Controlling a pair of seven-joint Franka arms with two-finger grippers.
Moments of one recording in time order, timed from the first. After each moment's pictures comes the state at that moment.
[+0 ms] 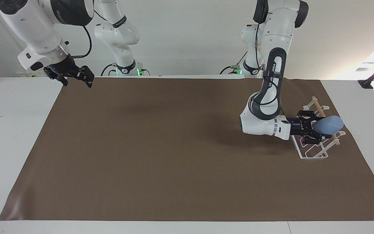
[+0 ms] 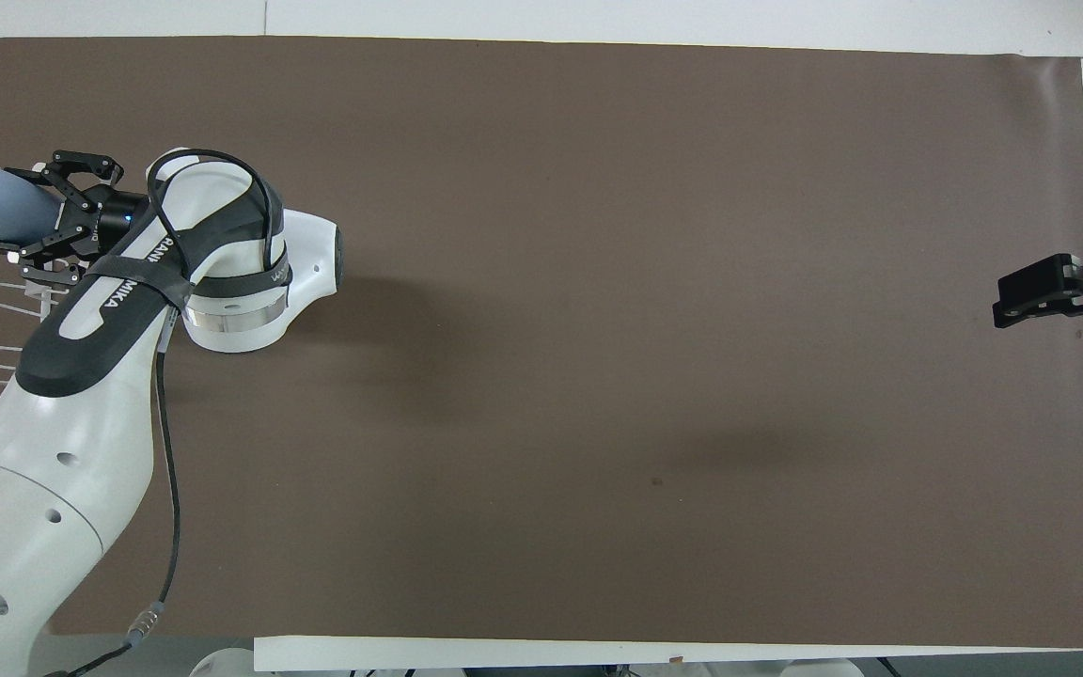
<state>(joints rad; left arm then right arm) -0.40 0.48 0.02 -1.90 1.52 1.41 -2.28 -0.15 -0.05 0.08 -1.67 -0.03 1.45 0.02</state>
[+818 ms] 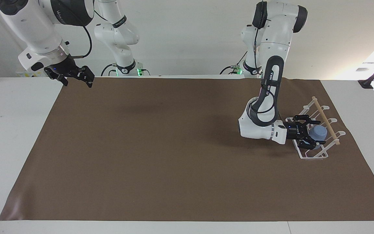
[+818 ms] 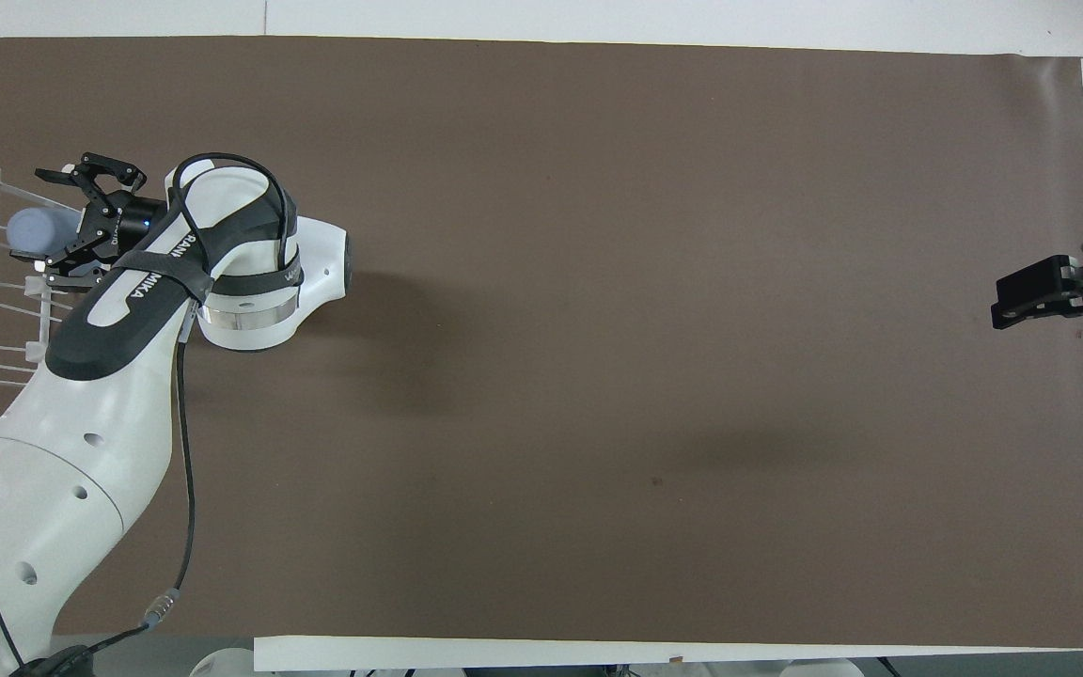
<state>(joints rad) -0.40 0.51 0.01 -1.88 1.52 1.42 -2.31 -0.15 -0.06 0.08 -1.67 -0.02 1.45 0.02</state>
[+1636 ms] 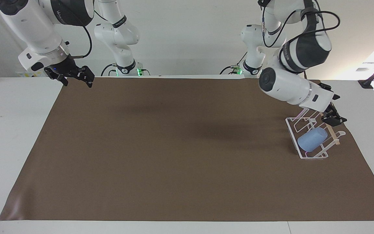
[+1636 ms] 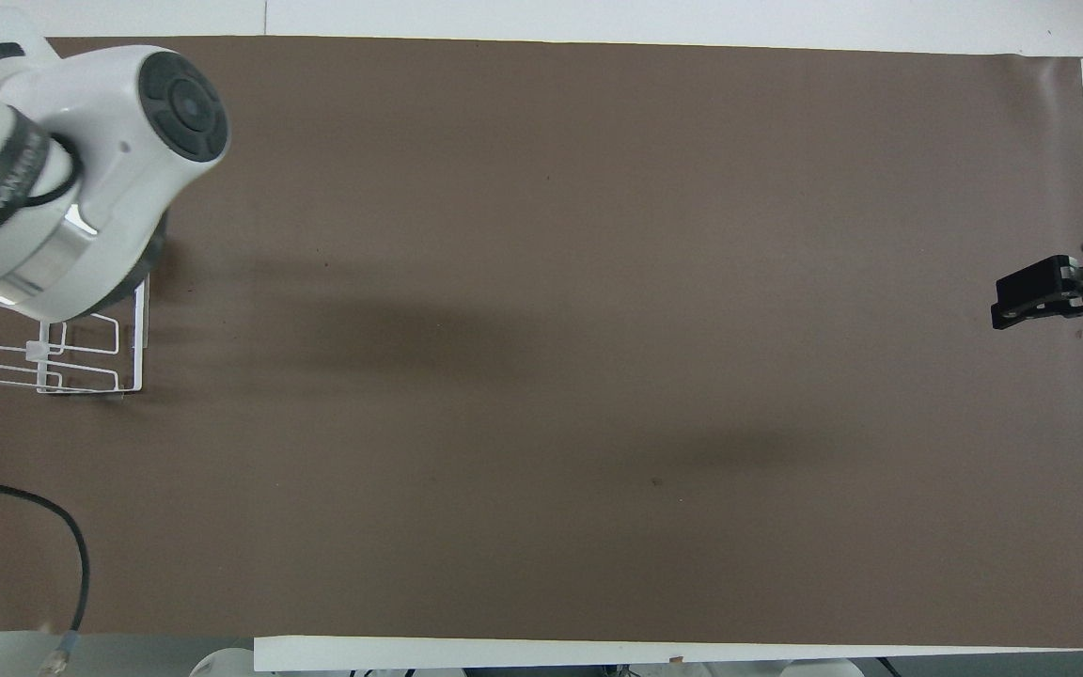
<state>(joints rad) -0.35 0.18 0.02 -1.64 0.99 1.54 -1.65 -0.15 -0.06 0.08 -1.67 -0.02 1.45 0.02</state>
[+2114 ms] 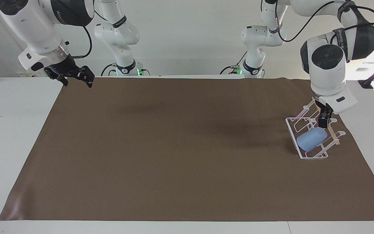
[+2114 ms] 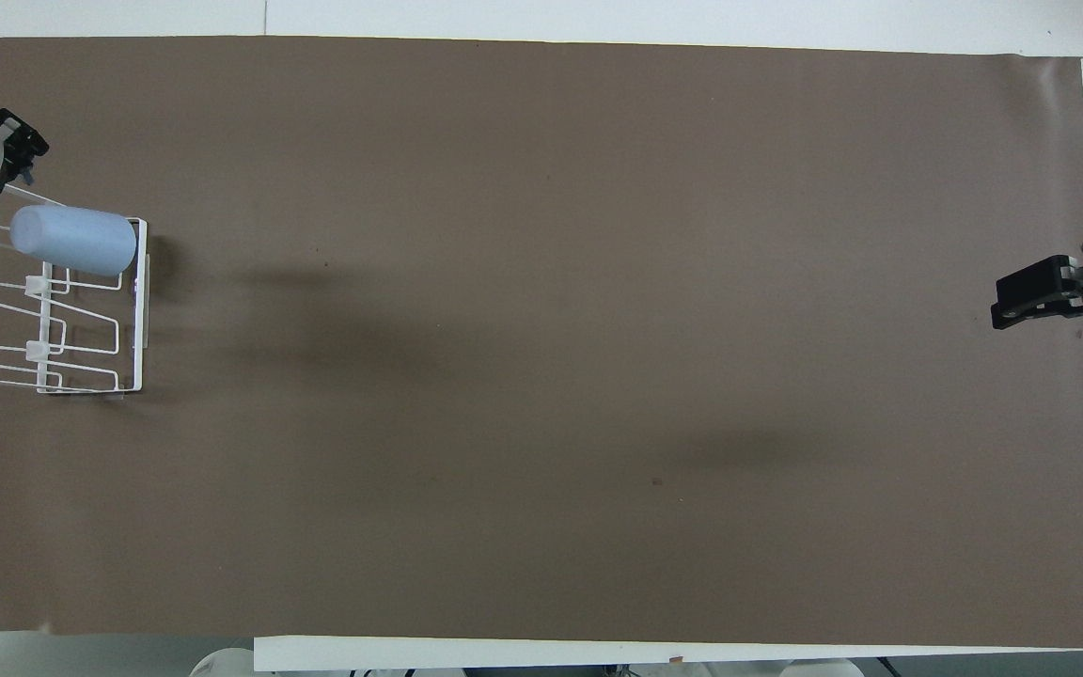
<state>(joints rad) -0.20 0.15 0.03 -1.65 0.42 1.73 -1.04 -0.15 -0.06 0.08 -1.67 -0.02 1.45 0.02</state>
